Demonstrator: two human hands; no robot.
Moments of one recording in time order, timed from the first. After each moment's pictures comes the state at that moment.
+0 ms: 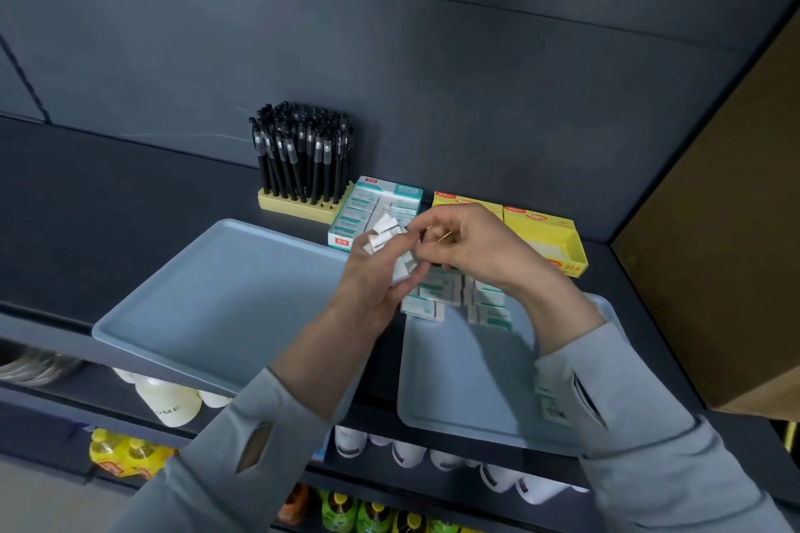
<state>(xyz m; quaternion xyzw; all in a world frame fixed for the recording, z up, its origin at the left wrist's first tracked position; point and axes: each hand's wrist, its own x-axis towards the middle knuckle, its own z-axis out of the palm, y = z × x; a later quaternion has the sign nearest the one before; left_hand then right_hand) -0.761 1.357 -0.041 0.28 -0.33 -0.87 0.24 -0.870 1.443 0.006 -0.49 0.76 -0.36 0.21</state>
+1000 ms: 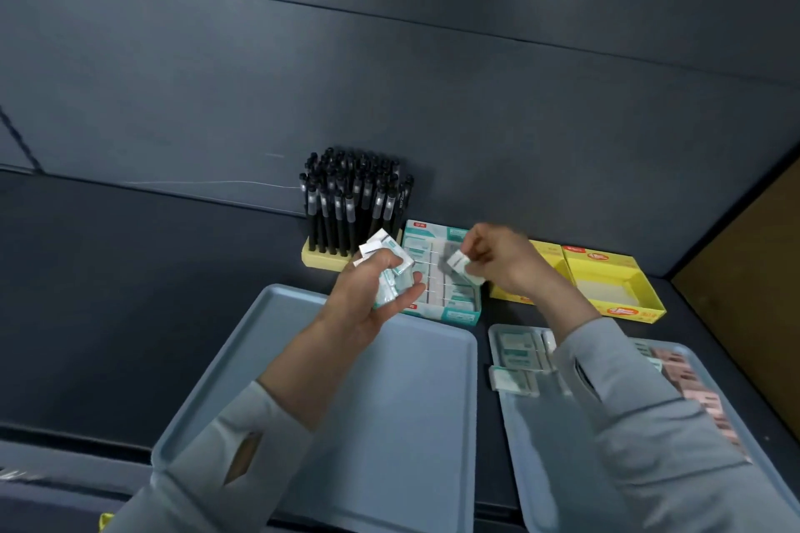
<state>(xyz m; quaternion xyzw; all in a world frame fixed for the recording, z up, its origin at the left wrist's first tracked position) -0.747 1.215 -0.039 0.32 -0.33 -0.87 0.17 -0.915 1.334 -0.024 -0.37 0.88 -0.28 0.12</state>
